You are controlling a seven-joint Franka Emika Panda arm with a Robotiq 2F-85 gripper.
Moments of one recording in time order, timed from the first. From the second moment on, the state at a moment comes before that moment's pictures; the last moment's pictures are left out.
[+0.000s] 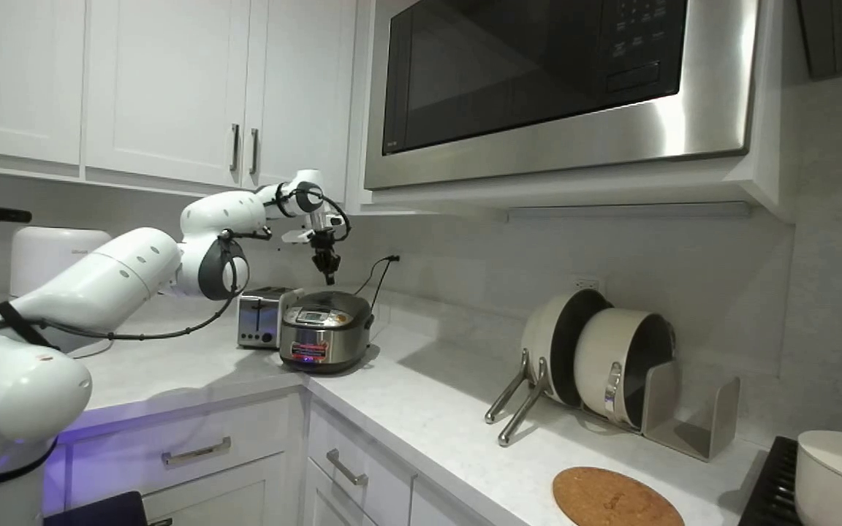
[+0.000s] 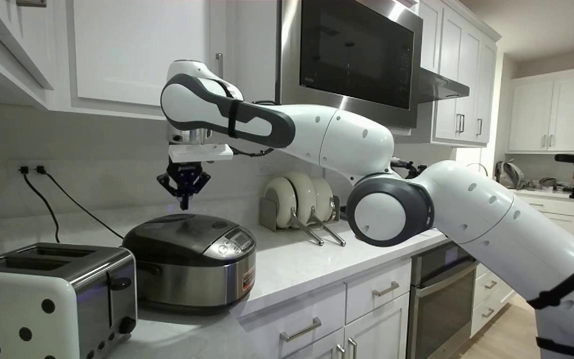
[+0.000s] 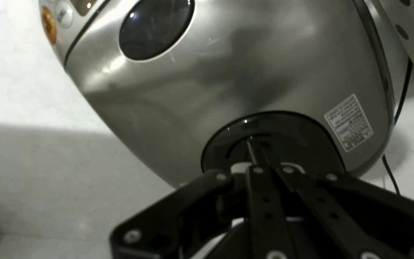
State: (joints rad) arm 0.57 0.93 -0.03 -0.36 -0.15 1.50 0.45
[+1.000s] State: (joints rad) arm 0.68 0.69 -0.05 -0.35 -0.24 1.45 0.22
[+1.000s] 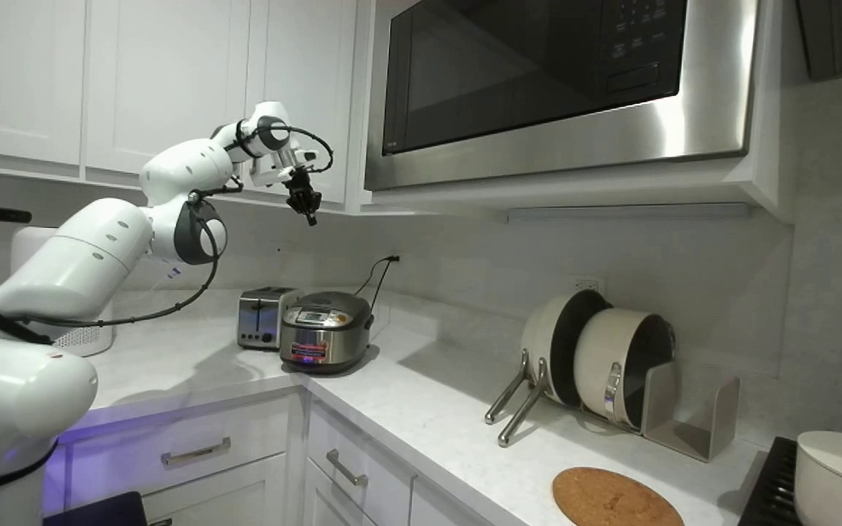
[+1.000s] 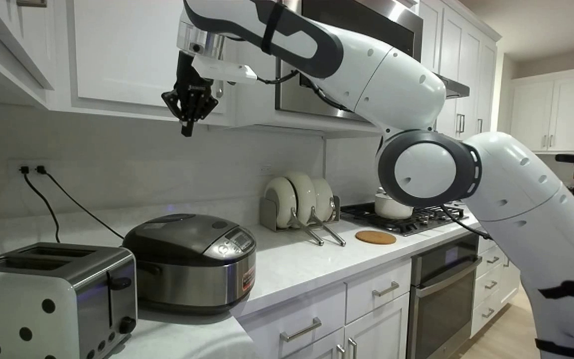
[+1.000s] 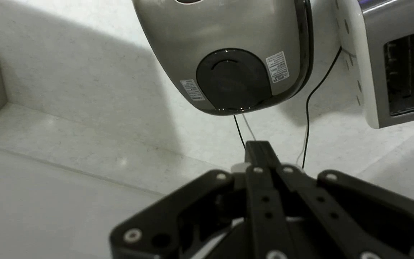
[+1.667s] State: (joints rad) arm 0.68 0.55 -0.05 -0.35 -0.26 1.34 0.22
